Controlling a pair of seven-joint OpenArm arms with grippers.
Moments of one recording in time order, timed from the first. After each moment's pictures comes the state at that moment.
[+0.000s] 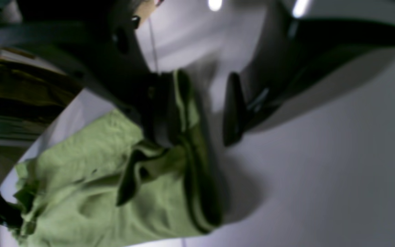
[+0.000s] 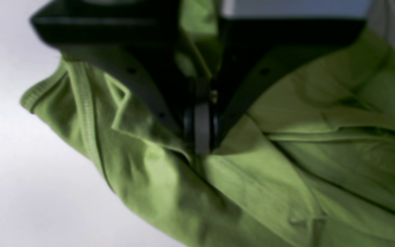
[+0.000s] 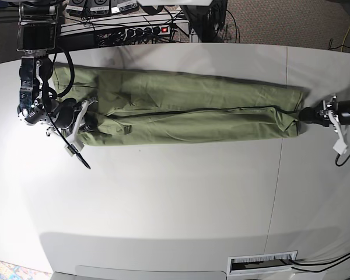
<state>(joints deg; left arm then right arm) -11.4 -41.5 4.0 49.3 -83.2 -42.2 70.8 2.9 29.2 5.0 82.3 29.7 40.0 -55.0</state>
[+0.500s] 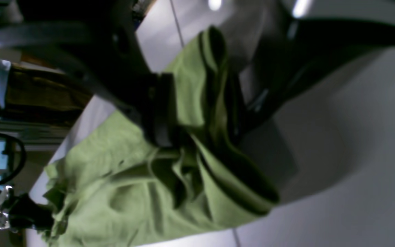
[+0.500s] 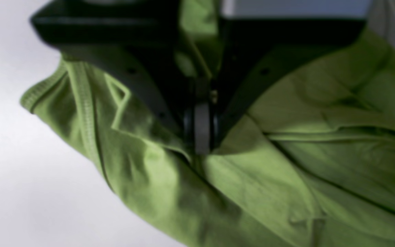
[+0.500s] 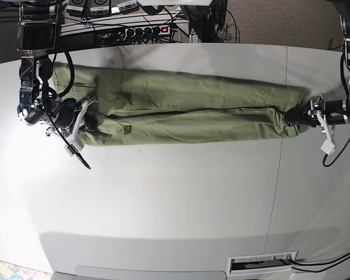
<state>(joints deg) -11.6 -37.3 3.9 49.3 -84.5 -42.3 71.4 2.9 29.2 5.0 82.3 30.0 39.9 -55.2</state>
